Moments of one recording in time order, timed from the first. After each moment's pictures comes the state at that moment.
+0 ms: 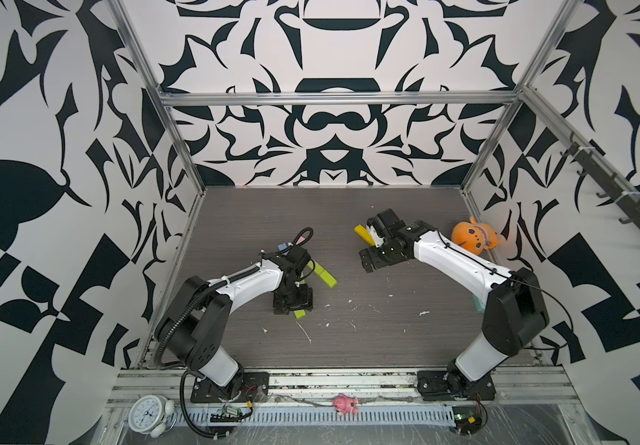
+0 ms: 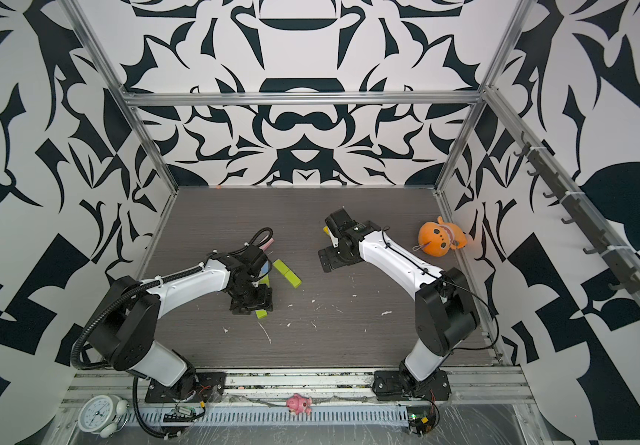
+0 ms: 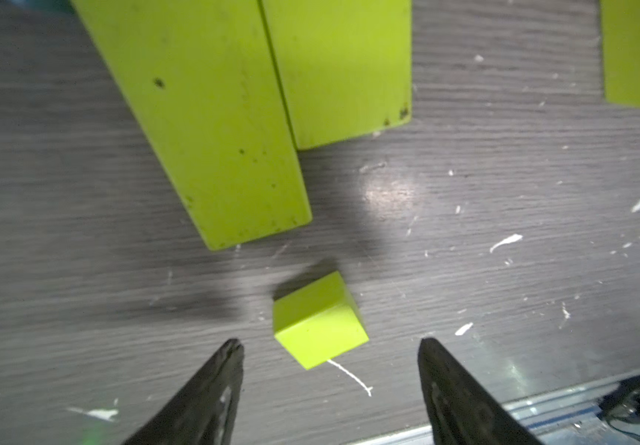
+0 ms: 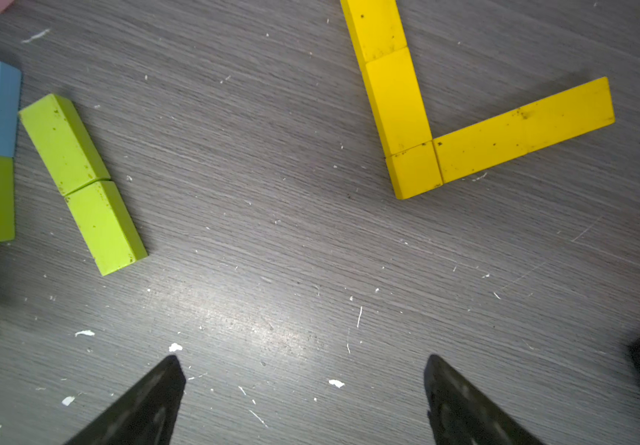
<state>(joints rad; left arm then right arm) -0.62 1.58 0.92 -0.83 0.20 -0.61 0.54 1.64 1.30 -0.85 0.04 0.21</state>
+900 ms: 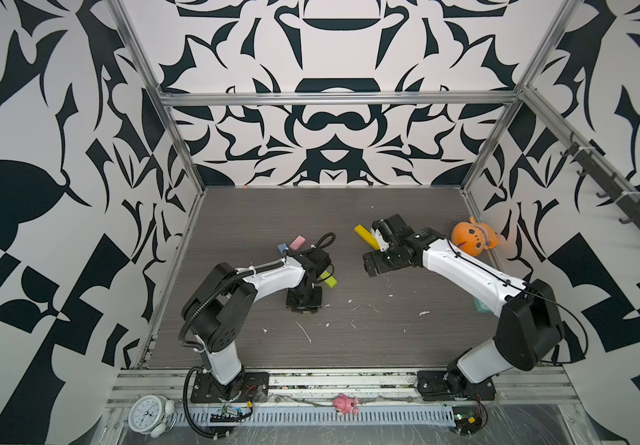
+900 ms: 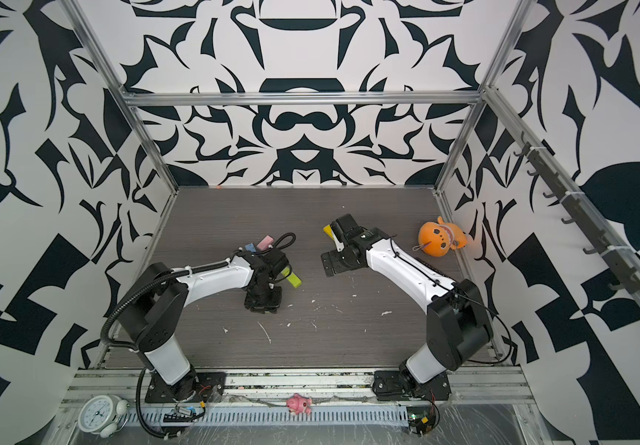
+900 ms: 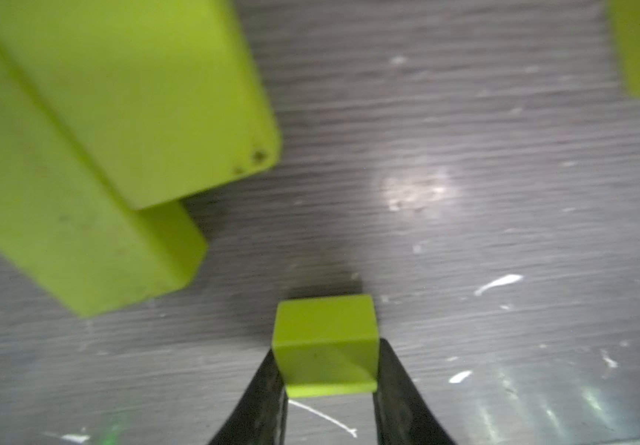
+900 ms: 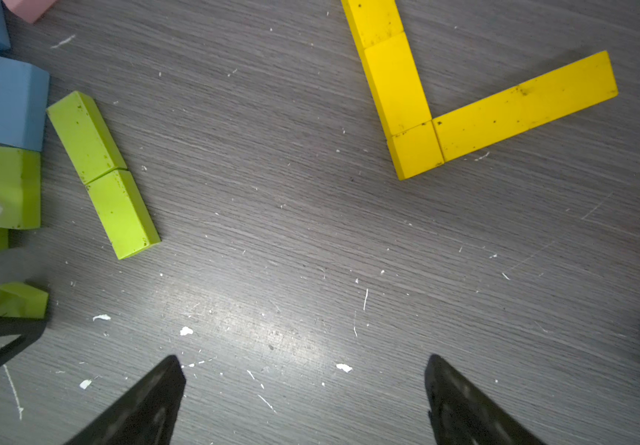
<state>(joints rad) -0.77 1.76 1.09 -0.86 0.13 -0.65 0.53 1.53 1.20 -0.81 0.01 0.24</state>
